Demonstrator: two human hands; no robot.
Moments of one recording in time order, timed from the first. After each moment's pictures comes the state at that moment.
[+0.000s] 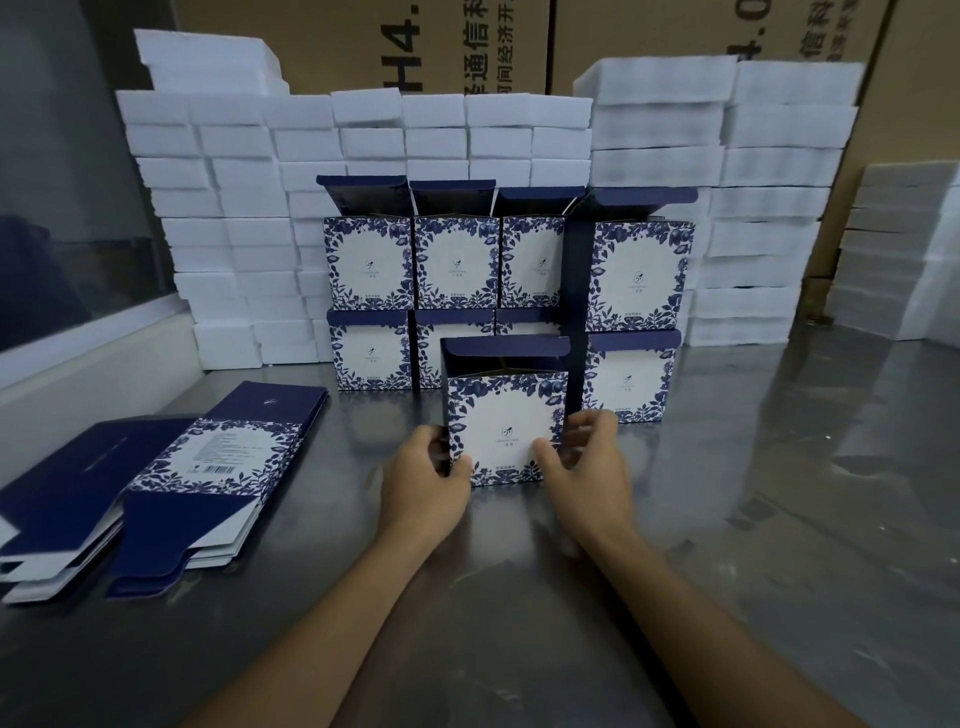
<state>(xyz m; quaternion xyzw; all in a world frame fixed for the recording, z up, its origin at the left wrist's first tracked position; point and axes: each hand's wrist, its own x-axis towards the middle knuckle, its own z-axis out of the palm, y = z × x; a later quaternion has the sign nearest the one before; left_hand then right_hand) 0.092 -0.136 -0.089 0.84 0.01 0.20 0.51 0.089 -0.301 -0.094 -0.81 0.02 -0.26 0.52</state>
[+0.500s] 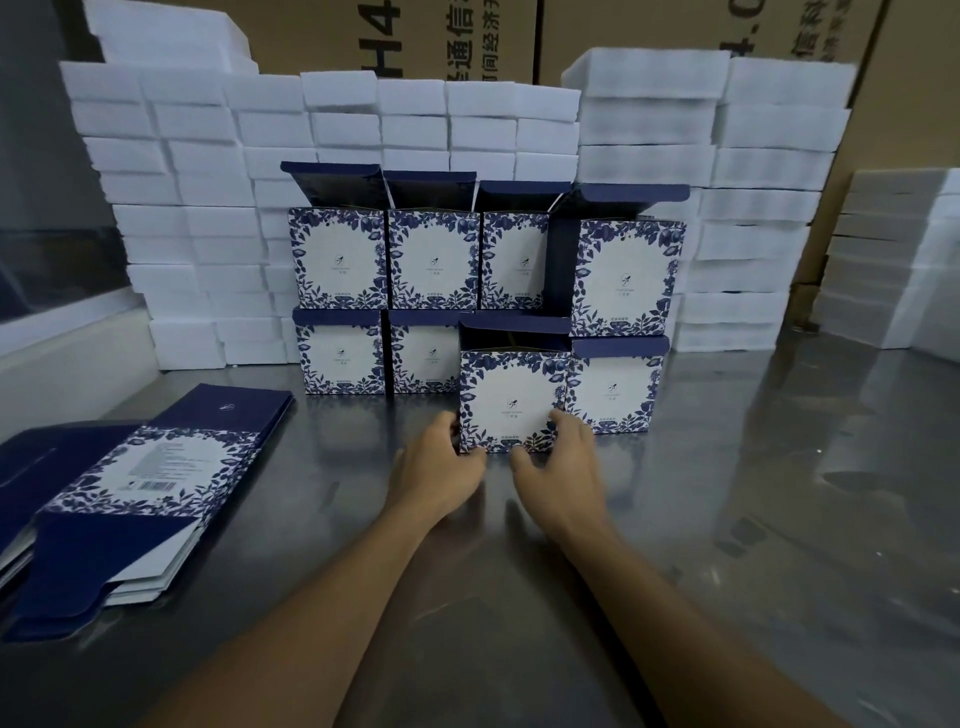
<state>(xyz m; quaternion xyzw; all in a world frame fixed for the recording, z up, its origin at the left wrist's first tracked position) 0.161 -0.167 -0.095 0.90 -0.01 0.13 0.41 0.121 -0.306 -0.089 -0.87 0.03 -0.21 0.45</state>
